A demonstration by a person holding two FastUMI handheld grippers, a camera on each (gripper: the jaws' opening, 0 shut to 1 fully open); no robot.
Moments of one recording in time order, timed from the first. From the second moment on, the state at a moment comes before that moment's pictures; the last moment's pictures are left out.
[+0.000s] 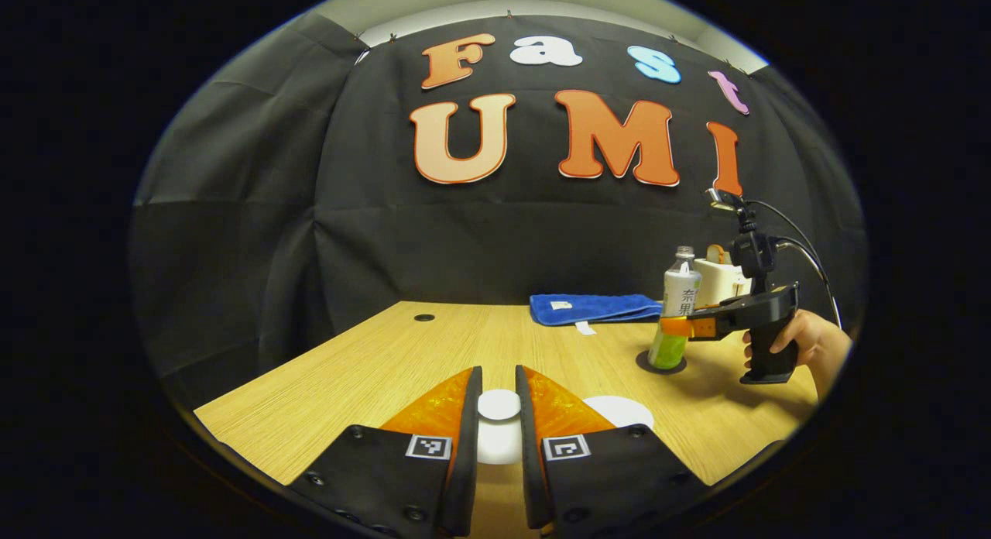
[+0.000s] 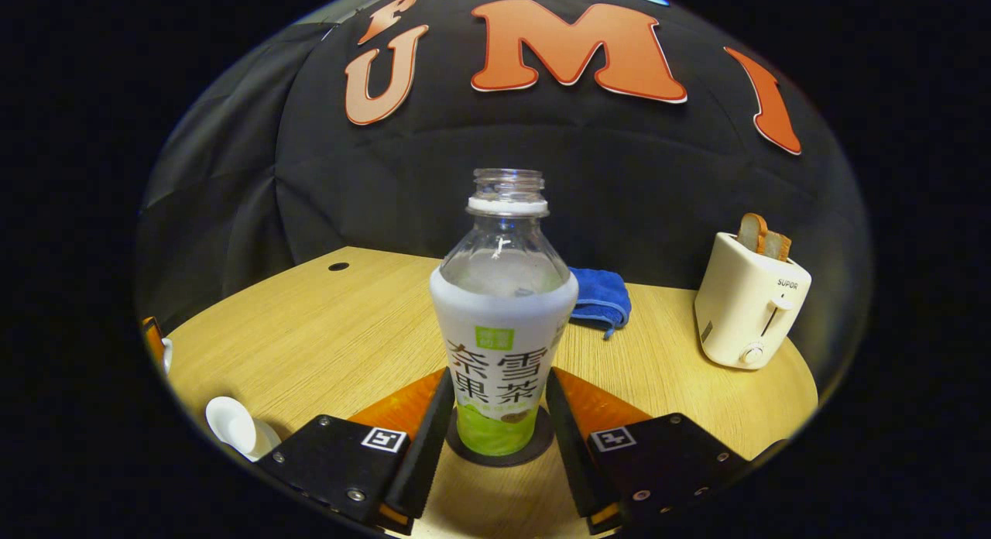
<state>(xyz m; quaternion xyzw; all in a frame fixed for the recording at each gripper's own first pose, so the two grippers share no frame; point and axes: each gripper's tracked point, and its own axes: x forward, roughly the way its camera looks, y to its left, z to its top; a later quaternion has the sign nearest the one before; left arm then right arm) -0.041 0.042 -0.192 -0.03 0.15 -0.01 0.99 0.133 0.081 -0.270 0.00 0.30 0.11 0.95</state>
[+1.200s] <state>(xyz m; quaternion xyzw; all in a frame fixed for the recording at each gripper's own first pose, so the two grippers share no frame) -0.022 -0.057 -0.248 -0.04 0.21 -0.10 0.97 0.066 0.030 -0.189 0.04 0.22 0.11 0.97</state>
